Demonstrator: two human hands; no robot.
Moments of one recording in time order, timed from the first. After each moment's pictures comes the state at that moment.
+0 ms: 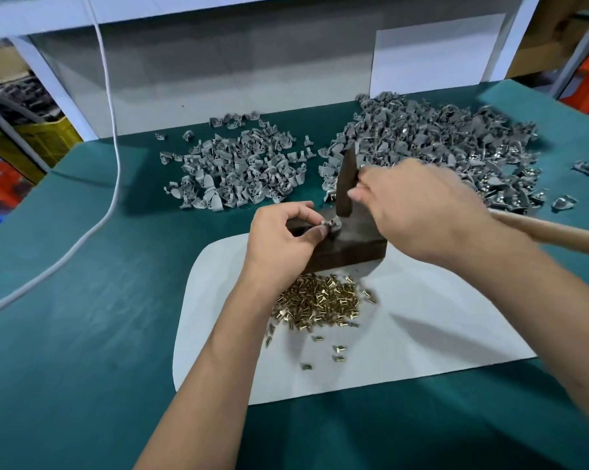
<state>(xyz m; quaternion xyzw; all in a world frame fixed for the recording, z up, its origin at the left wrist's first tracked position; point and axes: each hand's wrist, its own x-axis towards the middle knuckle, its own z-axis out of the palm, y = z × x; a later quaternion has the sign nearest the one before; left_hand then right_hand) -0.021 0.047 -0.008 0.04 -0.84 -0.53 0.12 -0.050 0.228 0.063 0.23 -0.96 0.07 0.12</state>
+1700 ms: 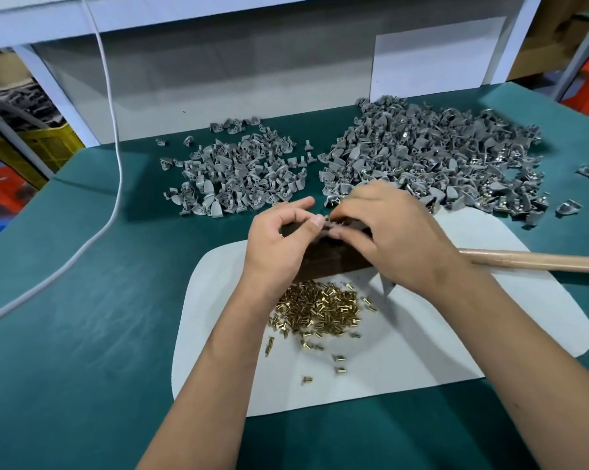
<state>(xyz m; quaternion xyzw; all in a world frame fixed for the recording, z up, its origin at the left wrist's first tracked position) -0.020 0.045 -0.007 0.04 -0.77 -0.62 0.14 -0.054 0.225 0.023 0.36 -0.89 0.23 0.15</state>
